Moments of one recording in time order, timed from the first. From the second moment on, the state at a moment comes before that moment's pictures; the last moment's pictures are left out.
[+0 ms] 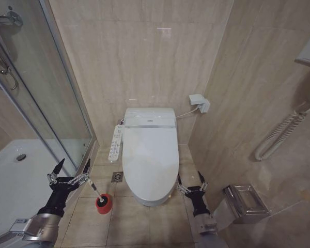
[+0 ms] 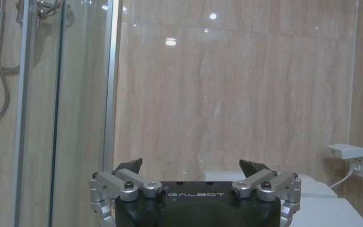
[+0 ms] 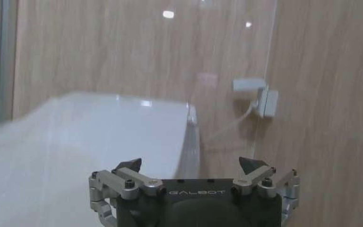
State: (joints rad) left arm 1.65 -1.28 -0.79 -2.24 -0.44 -0.08 0.09; right arm -1.42 1.47 0.49 1.65 -0.06 0.39 0.07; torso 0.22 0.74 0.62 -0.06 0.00
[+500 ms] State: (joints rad) left arm 1.65 -1.28 -0.79 -2.24 -0.44 -0.08 0.09; right arm -1.36 1.41 0.47 1.45 -0.07 0.40 0.07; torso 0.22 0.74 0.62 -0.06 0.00
